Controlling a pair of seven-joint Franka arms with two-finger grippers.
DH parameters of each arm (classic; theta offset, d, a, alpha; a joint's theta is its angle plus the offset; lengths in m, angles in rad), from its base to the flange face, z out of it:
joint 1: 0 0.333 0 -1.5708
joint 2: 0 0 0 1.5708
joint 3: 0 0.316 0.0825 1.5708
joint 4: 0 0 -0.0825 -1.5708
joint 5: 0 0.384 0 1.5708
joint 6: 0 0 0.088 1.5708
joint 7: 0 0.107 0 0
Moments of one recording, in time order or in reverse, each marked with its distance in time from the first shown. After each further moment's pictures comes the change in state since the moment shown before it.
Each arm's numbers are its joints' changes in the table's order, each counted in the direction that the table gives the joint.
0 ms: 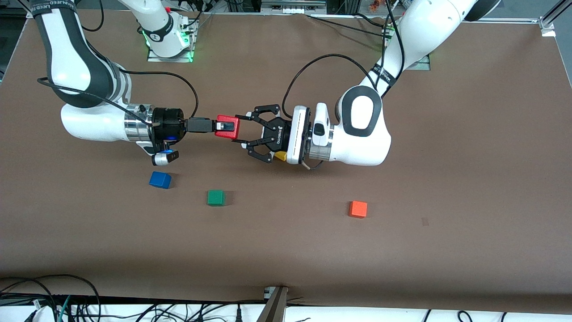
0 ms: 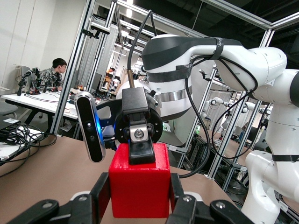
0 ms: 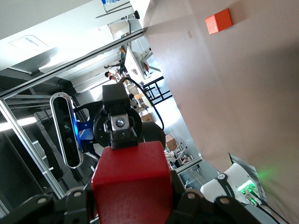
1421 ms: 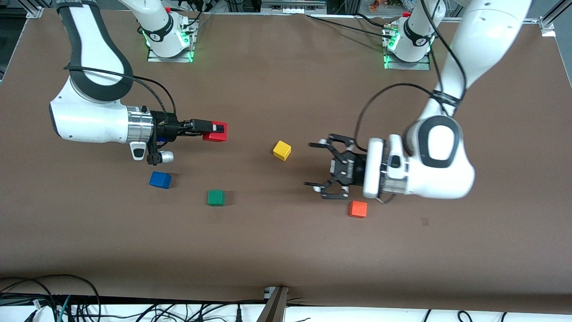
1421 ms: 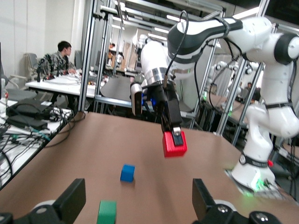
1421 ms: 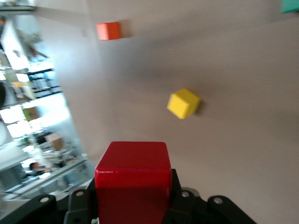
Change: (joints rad) left arm 0.306 -0.002 0.019 0.029 0.319 -0.263 0.006; right arm -0.006 0.008 -0.012 0.026 -0.652 0.034 0.002
